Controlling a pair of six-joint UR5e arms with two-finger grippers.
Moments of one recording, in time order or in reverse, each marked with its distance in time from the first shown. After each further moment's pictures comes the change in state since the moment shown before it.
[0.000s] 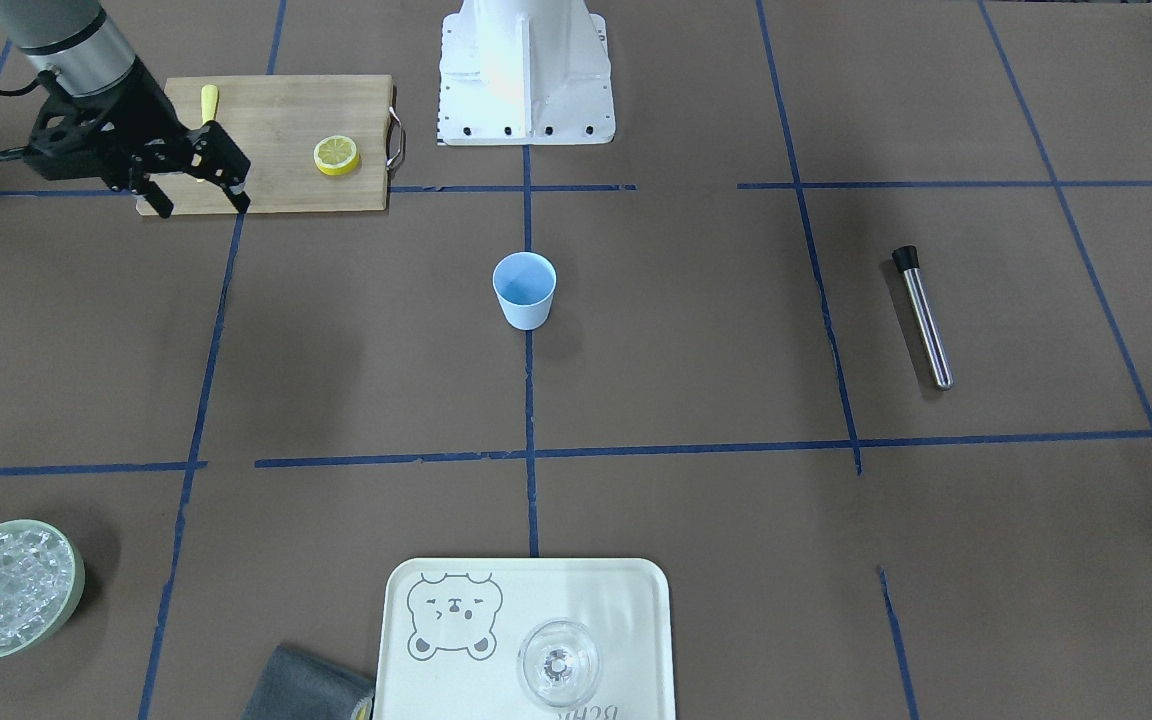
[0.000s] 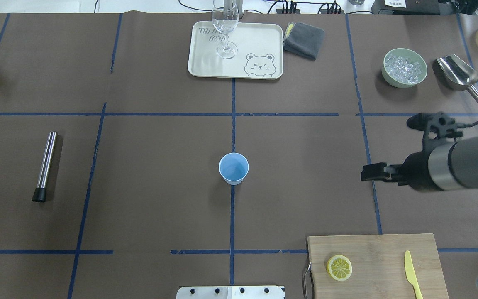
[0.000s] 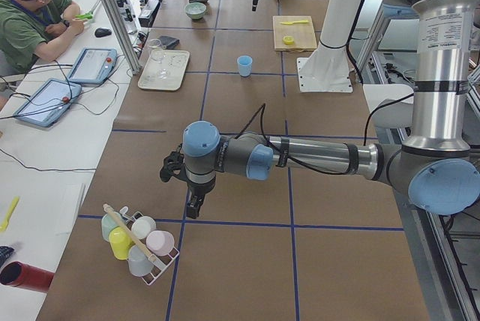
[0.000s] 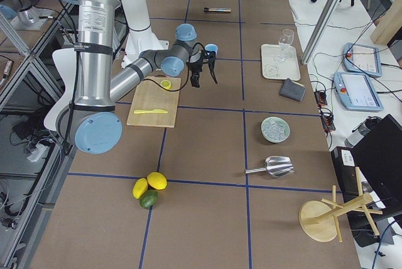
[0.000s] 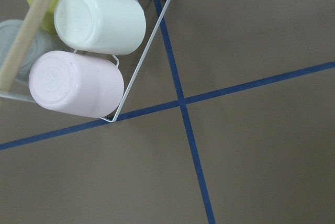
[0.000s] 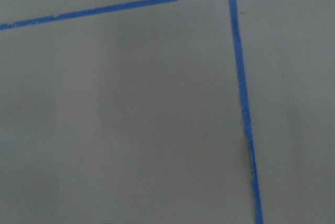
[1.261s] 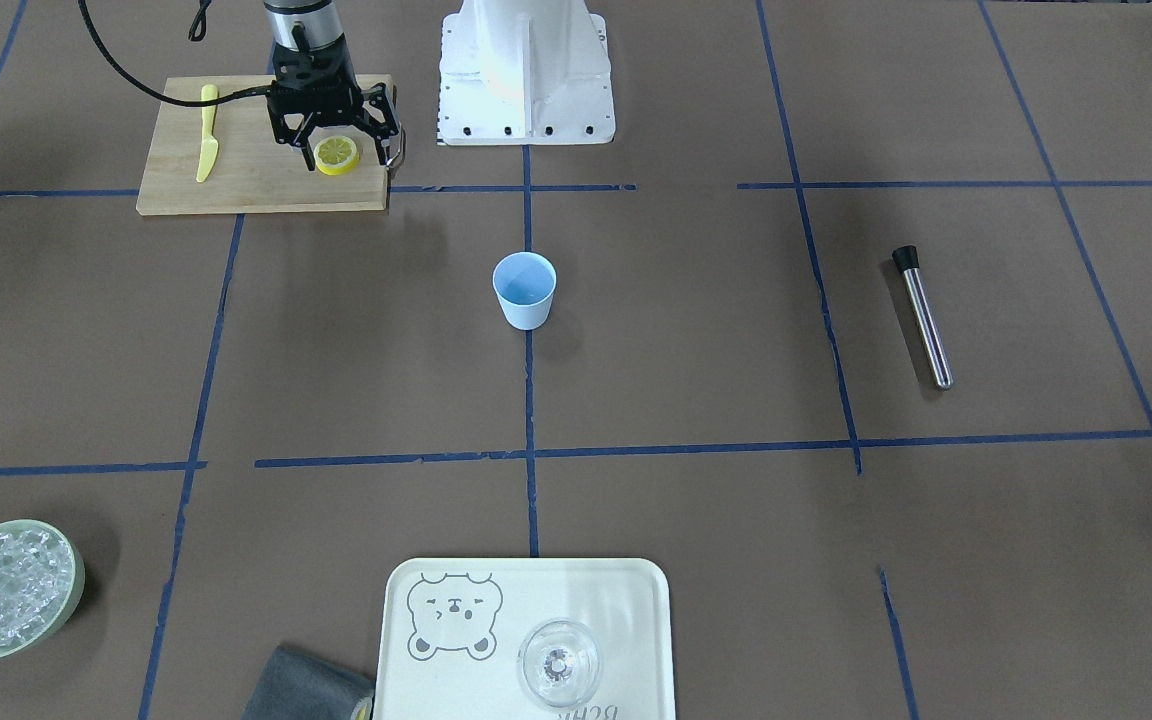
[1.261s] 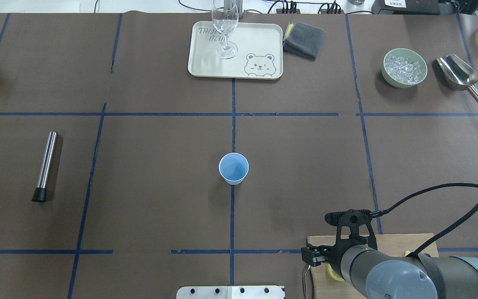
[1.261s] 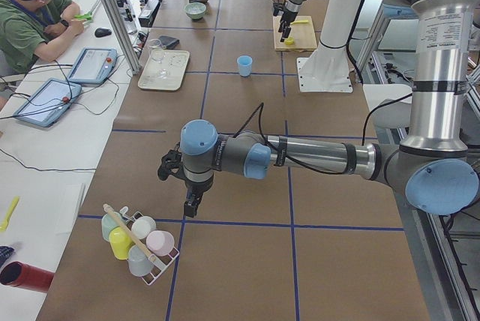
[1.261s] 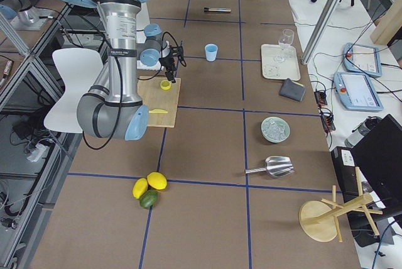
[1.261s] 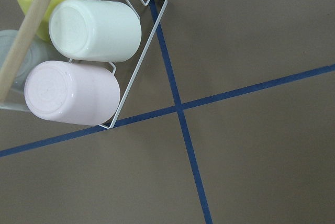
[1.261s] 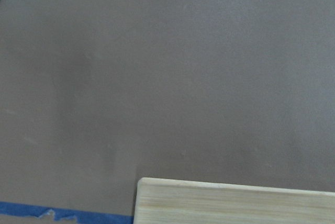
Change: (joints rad) left arm 0.000 -0.012 0.005 0.000 -0.001 0.000; right arm -0.503 0.113 -0.049 -0.177 -0.491 0.152
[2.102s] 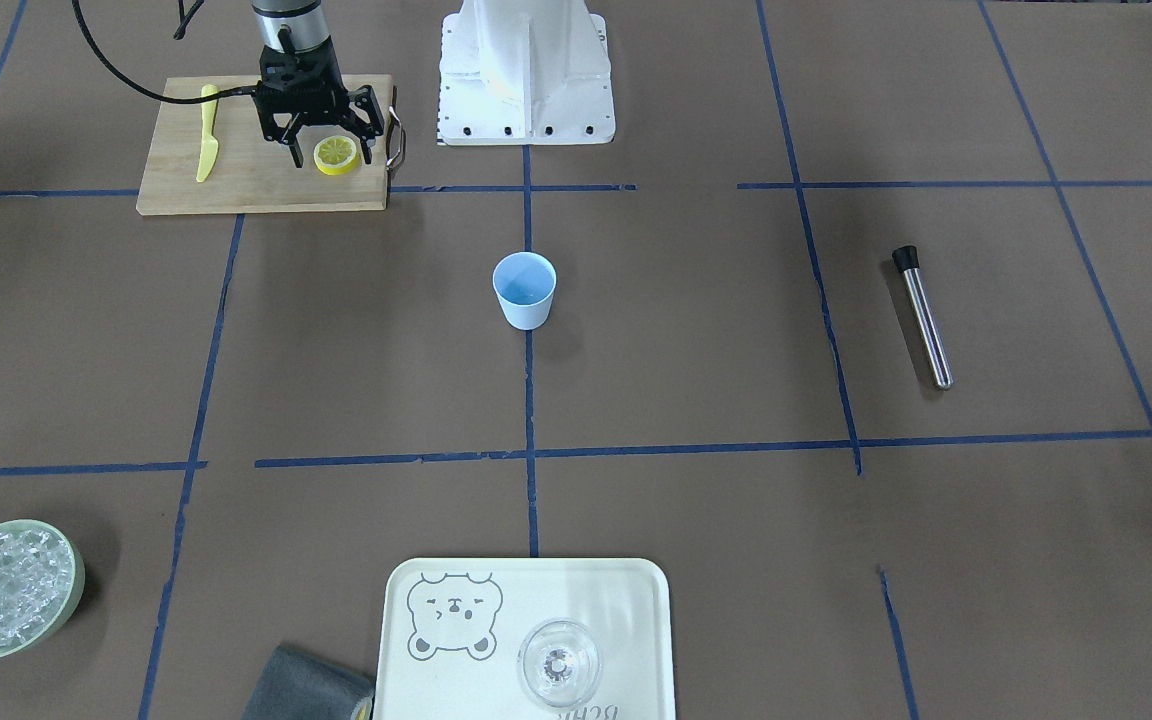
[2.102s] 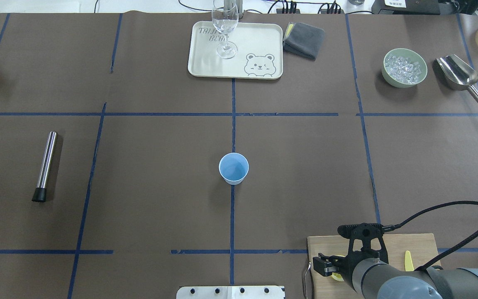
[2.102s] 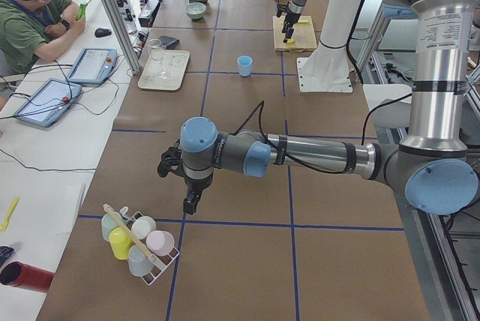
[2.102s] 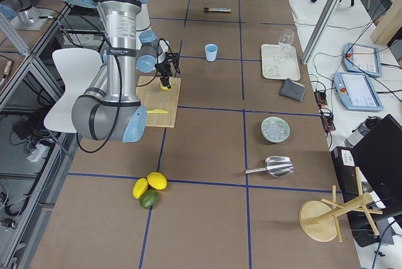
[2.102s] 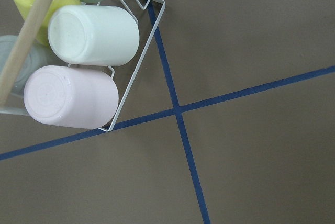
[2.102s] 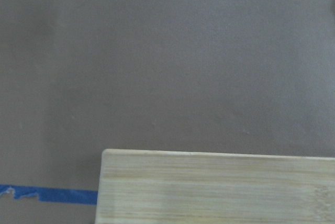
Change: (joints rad) left arm 0.000 -0.003 -0.009 0.002 -0.023 -0.001; right arm -0.052 -0.057 -0.023 0.056 -0.031 0.062
